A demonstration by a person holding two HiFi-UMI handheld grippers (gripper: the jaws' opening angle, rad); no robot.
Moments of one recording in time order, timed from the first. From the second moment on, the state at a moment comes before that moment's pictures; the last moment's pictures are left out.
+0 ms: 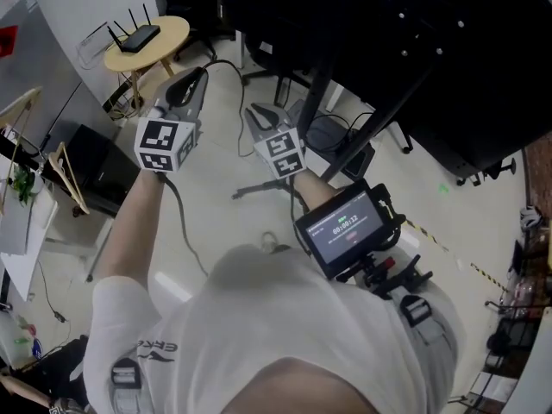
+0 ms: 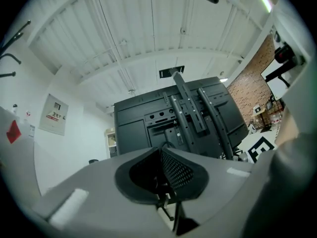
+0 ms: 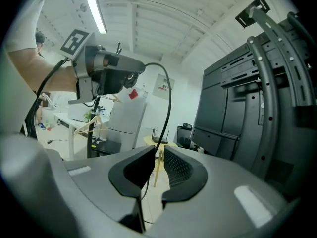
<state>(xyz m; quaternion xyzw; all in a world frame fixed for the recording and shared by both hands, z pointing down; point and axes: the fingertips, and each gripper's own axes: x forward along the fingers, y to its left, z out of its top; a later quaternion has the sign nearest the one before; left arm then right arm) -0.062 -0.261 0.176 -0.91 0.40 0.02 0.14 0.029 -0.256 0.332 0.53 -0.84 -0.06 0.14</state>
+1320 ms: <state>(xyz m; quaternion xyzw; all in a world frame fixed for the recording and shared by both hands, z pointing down) 0.099 -0.206 0.158 -0.94 0.32 0.03 0.14 0.296 -0.115 0.292 0.69 -0.70 -0.08 0.12</state>
